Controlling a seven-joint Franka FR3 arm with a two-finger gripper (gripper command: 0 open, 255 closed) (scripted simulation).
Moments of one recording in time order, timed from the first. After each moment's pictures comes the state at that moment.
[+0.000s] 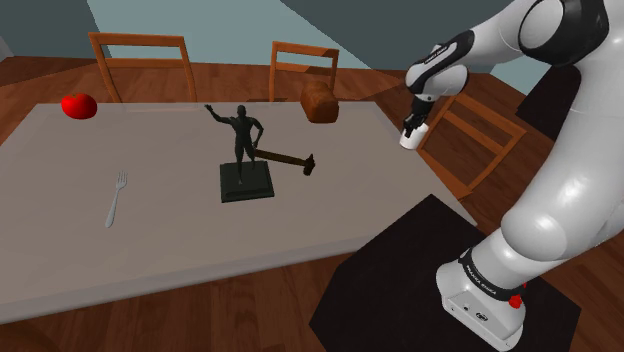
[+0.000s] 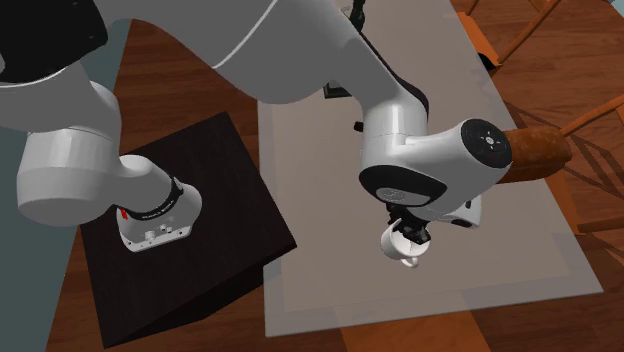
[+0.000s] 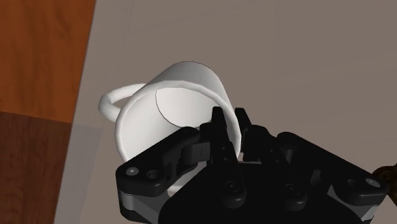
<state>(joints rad) -0.30 0.39 -0.33 -2.05 0.09 2.40 -0.59</state>
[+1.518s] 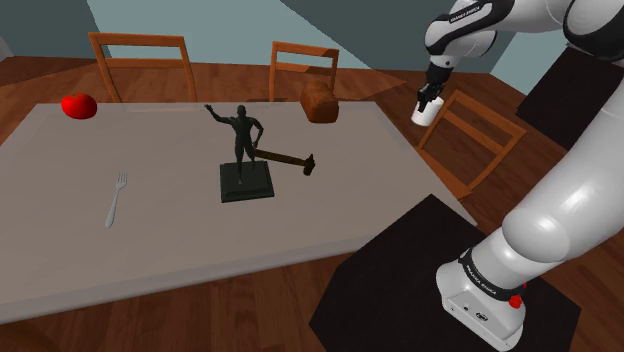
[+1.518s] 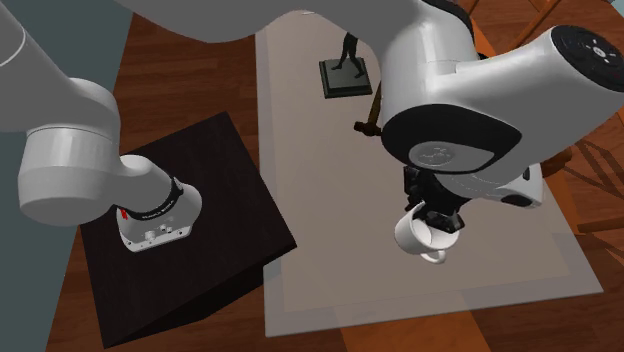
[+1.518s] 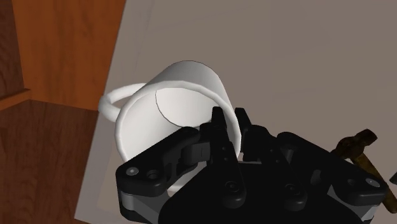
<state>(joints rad) -0.27 0.20 -0.37 -1.96 0.01 2.13 -0.55</state>
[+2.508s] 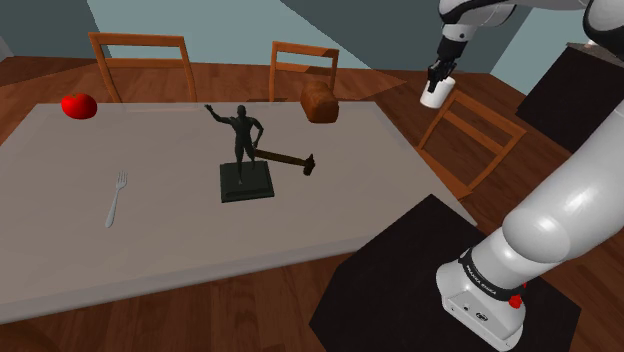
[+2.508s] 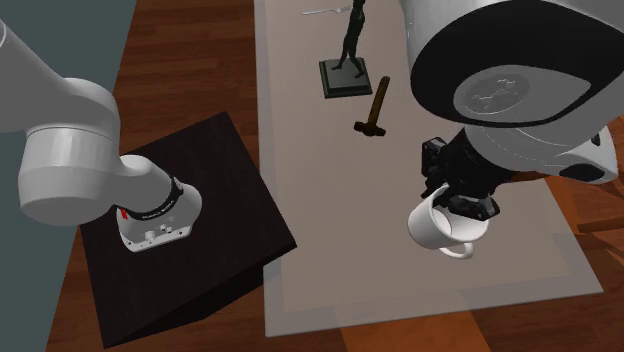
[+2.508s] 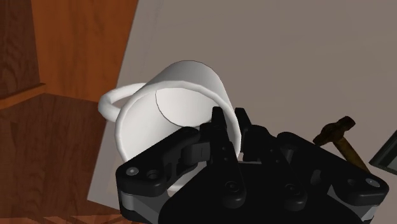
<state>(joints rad) -0.26 0.13 -0.37 -1.83 -0.01 1.94 -0.54</state>
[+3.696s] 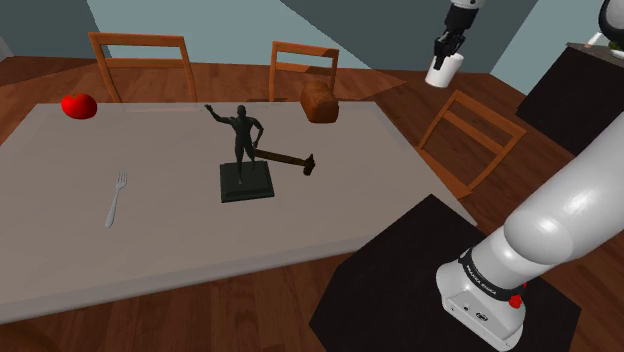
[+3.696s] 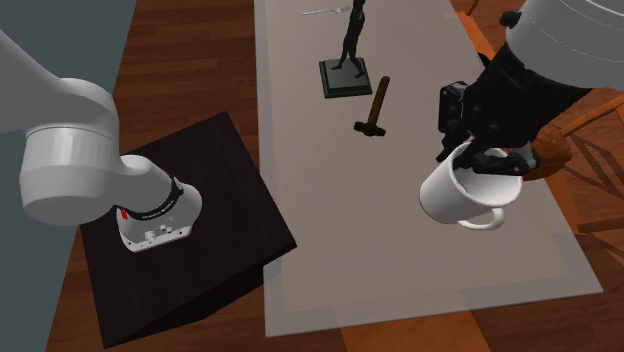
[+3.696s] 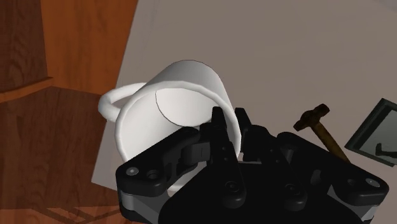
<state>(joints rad) -0.23 0.08 -0.35 -1.68 -0.03 1.74 -0.50</state>
